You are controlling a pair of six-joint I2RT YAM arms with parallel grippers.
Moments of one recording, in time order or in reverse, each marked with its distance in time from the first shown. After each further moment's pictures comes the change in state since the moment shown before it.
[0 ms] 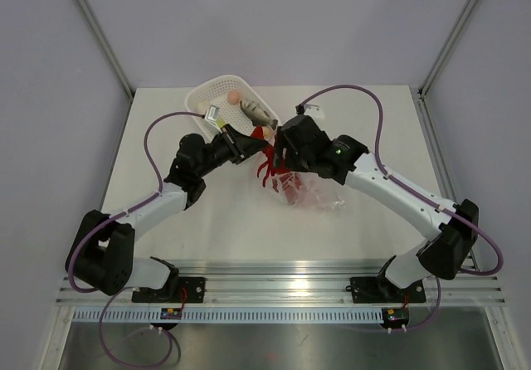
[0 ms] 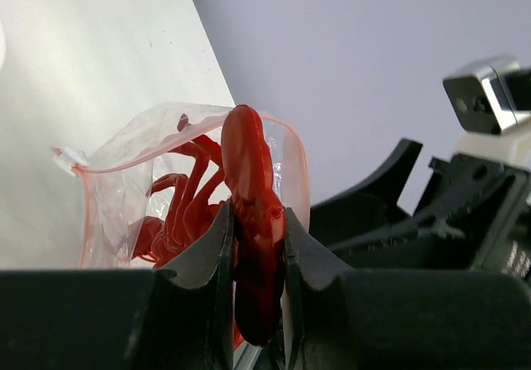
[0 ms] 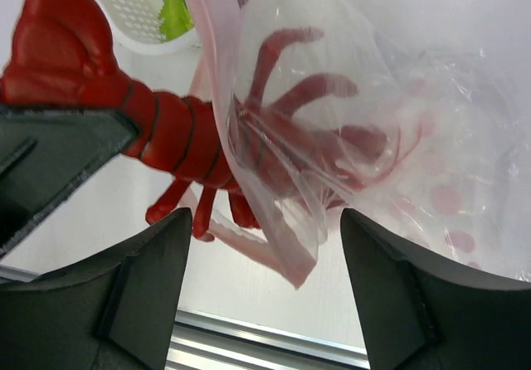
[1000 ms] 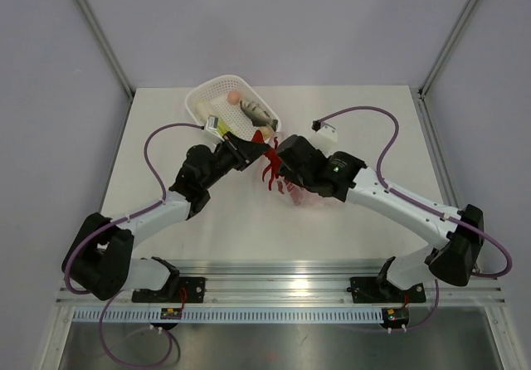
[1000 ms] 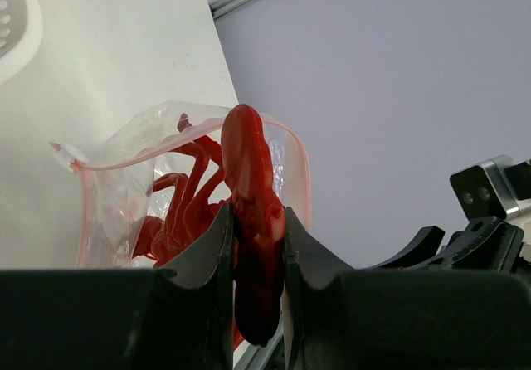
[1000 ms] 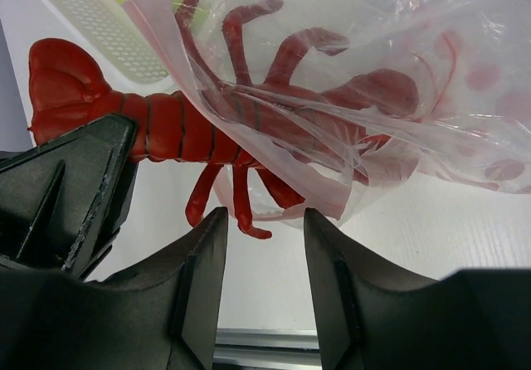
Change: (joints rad) left arm -0.090 -0.031 -0.079 0.040 -0.232 -0.048; right arm 0.132 -0.067 -0.106 -0.026 0.231 0.437
